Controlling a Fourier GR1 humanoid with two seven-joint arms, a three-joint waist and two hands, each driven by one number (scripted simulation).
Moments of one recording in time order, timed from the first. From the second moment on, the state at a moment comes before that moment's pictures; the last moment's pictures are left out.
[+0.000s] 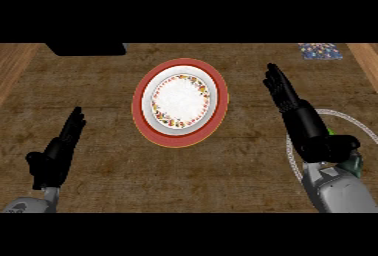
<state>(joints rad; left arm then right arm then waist) -0.07 0.46 -0.24 -1.33 0.29 0.24 -0.16 -0.28 -0.27 0.24 -1.67 -0.11 -0.12 0.09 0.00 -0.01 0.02</state>
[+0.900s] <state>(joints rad) -0.08 0.45 -0.24 -1.35 0.31 0.18 -0.17 -0.22 -0.35 -0.12 -1.08 0.43 -0.98 0.46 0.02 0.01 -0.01</state>
